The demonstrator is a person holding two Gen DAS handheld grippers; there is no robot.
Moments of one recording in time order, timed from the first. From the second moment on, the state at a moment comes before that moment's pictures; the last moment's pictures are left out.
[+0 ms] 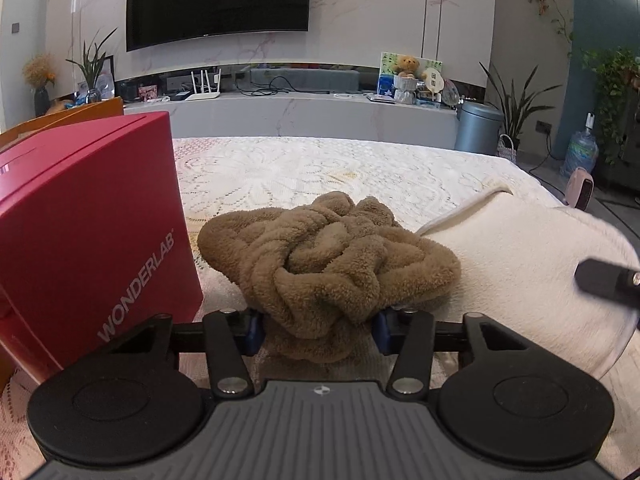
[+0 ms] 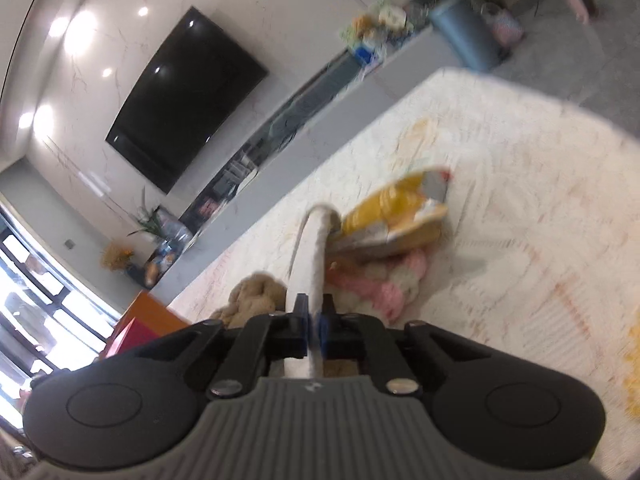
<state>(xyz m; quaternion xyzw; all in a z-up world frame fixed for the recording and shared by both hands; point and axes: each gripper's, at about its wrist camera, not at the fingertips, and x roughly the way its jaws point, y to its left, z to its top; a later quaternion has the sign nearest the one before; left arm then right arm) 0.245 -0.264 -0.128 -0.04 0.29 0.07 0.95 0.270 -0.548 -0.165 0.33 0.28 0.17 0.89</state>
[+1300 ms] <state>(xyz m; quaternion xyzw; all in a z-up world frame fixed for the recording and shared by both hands) 0.152 -0.198 0.059 -0.05 0.18 0.02 0.98 0.216 -0.501 -0.025 0.21 0.16 0.07 0.96</state>
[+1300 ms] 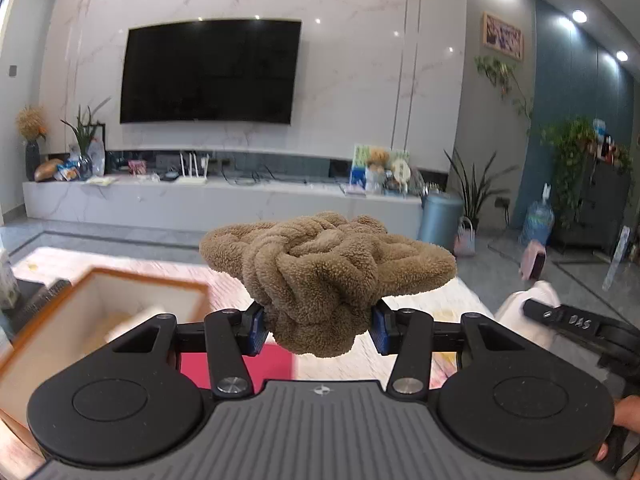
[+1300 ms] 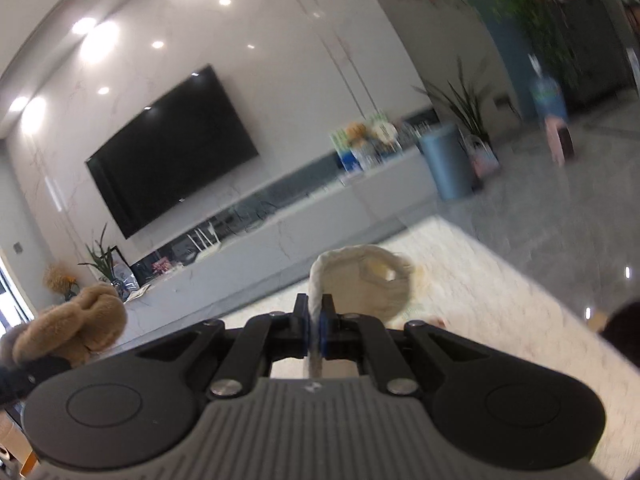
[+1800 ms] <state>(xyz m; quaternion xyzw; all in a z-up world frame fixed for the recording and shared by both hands) 0.098 -0.041 0.096 -0.08 0.10 0.12 0.98 0.138 -0.303 0.112 0.15 0.03 0.19 0.97</state>
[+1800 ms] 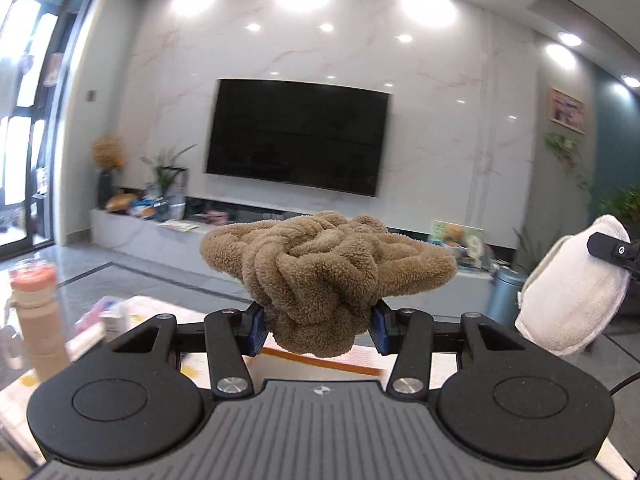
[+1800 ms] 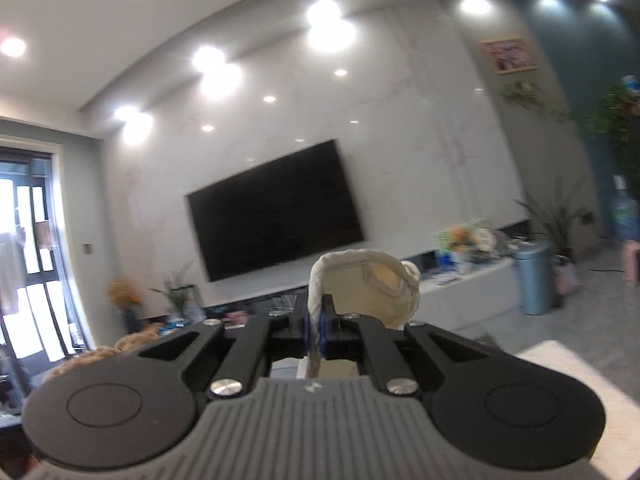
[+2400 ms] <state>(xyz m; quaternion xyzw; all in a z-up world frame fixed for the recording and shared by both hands) 0.098 0.069 0.039 -0.12 0.10 0.12 0.98 0.173 -0.111 0.028 0.14 0.14 0.29 0.94</state>
